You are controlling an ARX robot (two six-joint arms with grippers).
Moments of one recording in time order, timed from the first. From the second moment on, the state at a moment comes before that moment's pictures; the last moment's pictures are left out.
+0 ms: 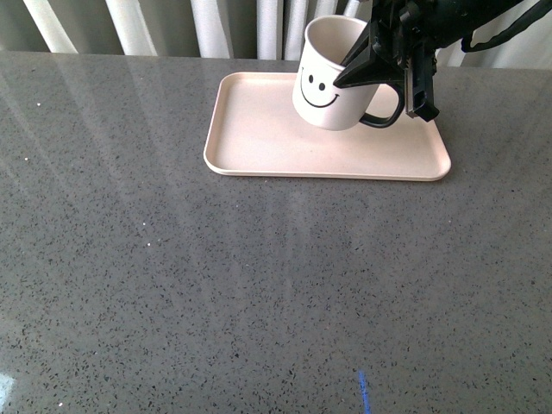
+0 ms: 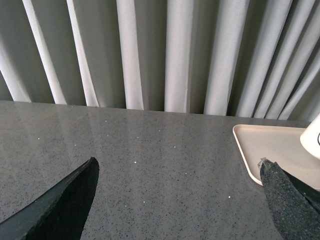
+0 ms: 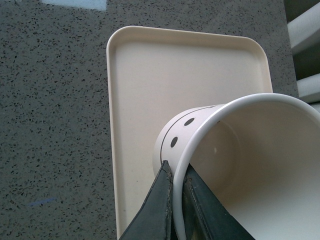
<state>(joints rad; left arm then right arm) 0.00 0.02 0.01 0.00 0.00 -0.01 0.13 2.06 1.51 -0.40 -0.46 -1.20</state>
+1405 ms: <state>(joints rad) 0.00 0.02 0.01 0.00 0.00 0.00 0.12 2.21 1.72 -0.68 -0.46 -1.64</state>
